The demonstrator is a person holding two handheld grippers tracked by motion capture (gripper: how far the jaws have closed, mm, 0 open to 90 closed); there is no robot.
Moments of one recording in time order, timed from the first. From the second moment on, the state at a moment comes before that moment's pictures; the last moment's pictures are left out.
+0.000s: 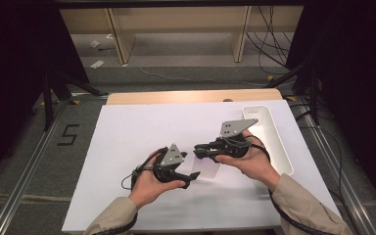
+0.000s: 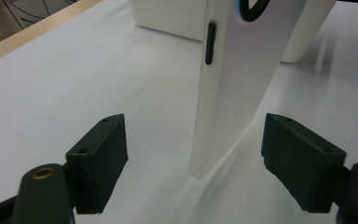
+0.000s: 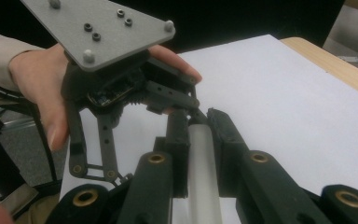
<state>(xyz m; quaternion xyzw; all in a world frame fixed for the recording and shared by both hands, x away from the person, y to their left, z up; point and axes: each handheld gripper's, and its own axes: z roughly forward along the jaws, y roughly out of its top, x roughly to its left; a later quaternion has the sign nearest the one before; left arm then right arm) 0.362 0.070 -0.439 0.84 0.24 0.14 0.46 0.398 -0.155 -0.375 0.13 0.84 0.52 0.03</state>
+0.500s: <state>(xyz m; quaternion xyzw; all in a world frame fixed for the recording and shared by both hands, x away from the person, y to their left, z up) 0.364 0.065 -0.447 0.85 0.22 0.12 0.46 0.396 -0.153 -0.375 0.12 0.85 0.52 0.02</state>
